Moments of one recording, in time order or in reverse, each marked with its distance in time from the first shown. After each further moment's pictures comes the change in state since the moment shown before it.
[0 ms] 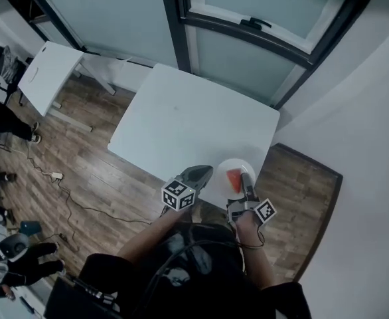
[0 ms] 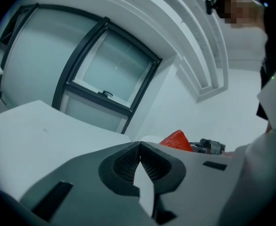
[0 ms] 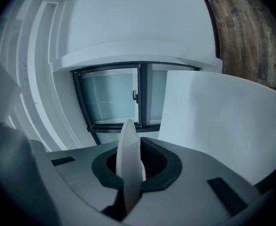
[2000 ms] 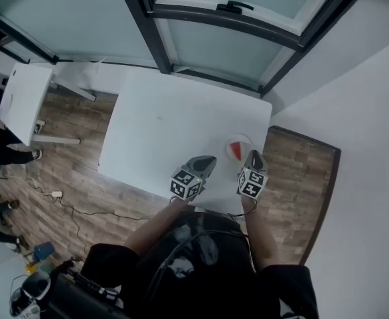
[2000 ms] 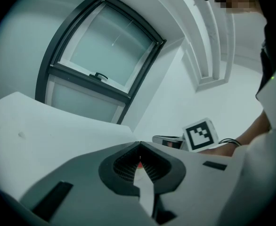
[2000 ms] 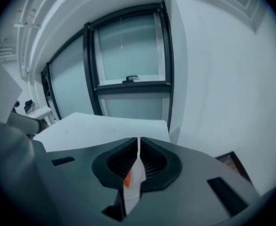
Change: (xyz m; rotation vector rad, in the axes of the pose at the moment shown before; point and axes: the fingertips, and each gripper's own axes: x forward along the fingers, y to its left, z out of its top) left arm 0.107 0.065 -0.005 0.022 0.174 -0.117; right arm 0.112 -0.063 0.107 -1.341 0.011 -0.702
